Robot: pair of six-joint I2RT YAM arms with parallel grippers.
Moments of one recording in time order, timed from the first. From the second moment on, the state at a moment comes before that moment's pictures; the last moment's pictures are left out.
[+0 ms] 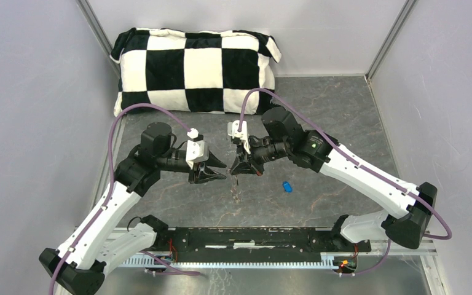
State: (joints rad) left arm -0.51 0.86 0.94 -0.52 1.00 0.45; right arm 0.92 1.33 1.34 -0.56 -0.65 -0.23
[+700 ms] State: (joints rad) left arm -0.52 0.88 0.95 -0.56 0.98 0.48; right arm 0.95 1.38 1.39 -0.61 -0.60 -0.25
